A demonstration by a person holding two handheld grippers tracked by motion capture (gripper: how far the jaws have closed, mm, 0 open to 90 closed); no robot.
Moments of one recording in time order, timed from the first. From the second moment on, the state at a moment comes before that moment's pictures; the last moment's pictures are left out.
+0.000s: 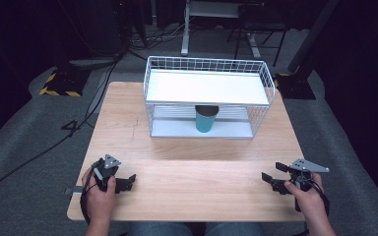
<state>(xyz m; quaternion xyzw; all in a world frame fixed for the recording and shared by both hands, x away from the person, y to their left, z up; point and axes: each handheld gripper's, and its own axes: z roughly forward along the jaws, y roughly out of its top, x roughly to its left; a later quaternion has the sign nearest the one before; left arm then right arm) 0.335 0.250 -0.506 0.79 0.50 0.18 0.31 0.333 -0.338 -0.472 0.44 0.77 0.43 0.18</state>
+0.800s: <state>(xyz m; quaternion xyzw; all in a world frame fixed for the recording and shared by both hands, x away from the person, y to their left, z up) 0.337 0.249 -0.506 0.79 0.50 0.18 0.31 0.336 -0.353 -0.504 0.44 0.80 0.35 0.19</state>
